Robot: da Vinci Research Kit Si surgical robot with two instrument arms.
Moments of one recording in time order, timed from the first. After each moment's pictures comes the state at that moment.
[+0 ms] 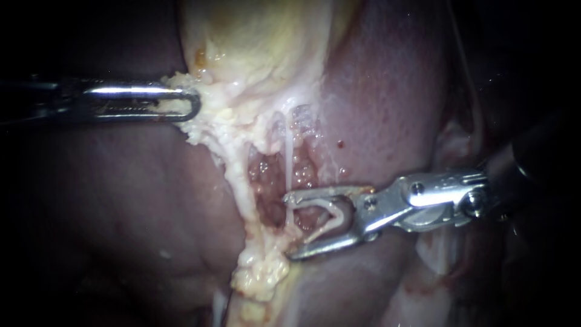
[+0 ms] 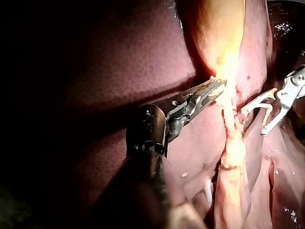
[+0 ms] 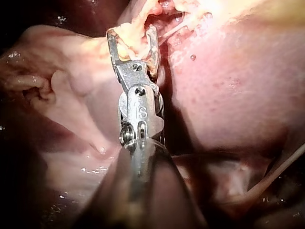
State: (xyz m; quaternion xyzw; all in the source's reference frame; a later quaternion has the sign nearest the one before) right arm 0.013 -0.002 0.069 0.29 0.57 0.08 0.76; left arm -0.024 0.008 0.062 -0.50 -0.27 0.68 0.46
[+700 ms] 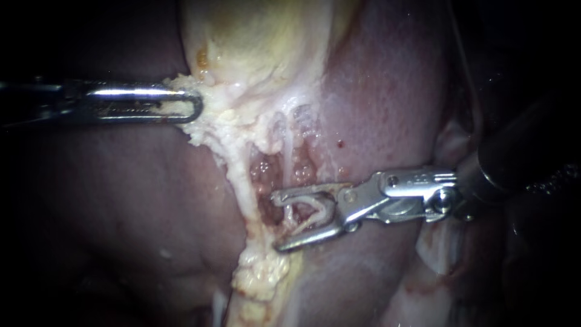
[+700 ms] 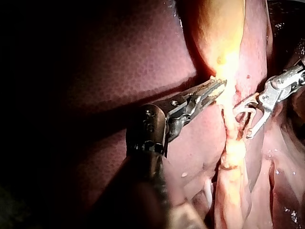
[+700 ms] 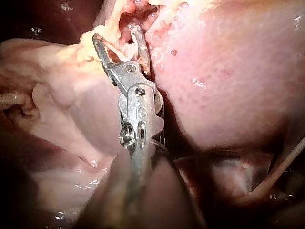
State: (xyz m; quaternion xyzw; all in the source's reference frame) right arm 0.015 -0.002 0.074 0.33 0.59 0.08 0.73; left arm -0.024 0.007 0.063 -0.50 -0.27 0.68 0.46
